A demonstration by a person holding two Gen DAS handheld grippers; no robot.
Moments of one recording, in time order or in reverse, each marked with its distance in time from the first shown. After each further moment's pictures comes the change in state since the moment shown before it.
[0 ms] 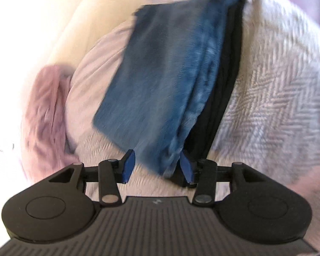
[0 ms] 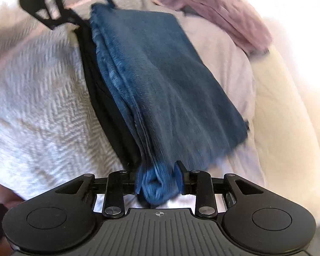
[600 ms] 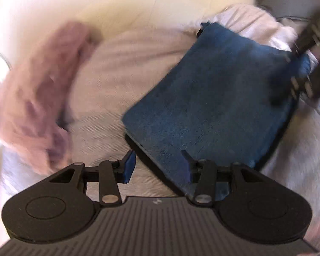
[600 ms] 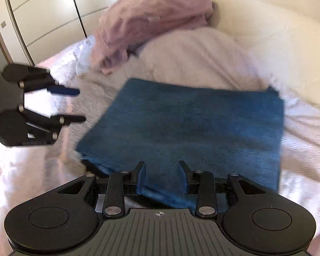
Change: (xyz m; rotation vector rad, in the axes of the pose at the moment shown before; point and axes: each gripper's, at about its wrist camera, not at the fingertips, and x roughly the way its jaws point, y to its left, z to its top) left arm 0.078 0.127 0.068 -0.397 0.020 -0.172; right arm 0.030 -0.050 0.064 0.800 -0.112 0.331
